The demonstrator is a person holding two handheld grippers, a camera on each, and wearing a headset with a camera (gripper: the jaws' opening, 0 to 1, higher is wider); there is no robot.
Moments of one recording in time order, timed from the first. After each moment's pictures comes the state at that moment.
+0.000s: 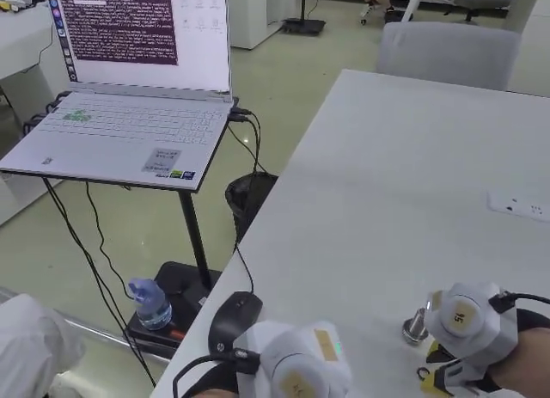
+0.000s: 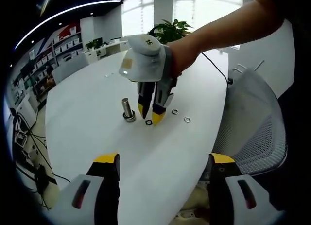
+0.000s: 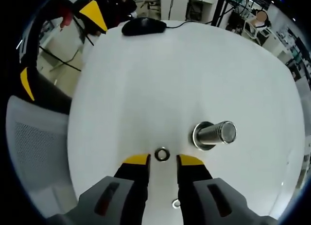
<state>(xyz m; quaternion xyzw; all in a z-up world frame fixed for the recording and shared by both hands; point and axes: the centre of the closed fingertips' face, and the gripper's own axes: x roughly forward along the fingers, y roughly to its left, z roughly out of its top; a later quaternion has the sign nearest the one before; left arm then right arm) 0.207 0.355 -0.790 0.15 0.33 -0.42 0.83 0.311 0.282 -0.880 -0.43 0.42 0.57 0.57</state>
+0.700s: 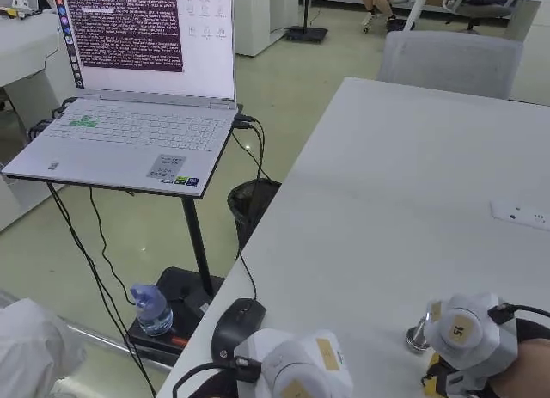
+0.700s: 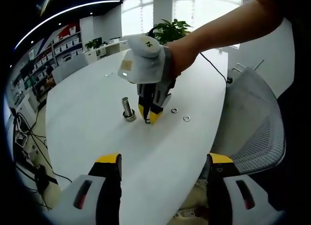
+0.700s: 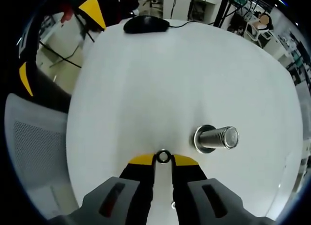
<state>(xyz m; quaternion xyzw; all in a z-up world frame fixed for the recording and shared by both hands) 0.205 0.356 -0.788 0.15 0.33 -0.42 0.83 0.311 0.283 -0.881 -0.44 0.41 0.57 0.56</state>
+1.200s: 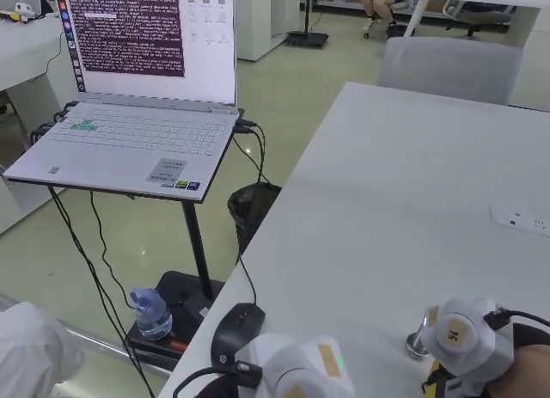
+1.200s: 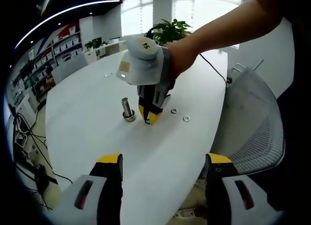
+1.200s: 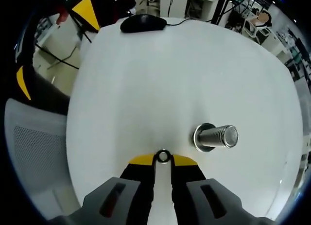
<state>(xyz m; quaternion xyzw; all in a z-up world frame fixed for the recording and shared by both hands) 0.202 0.357 -0.787 0.15 0.33 -0.42 0.83 0.309 0.284 -0.880 -0.44 0.42 0.56 0.57</state>
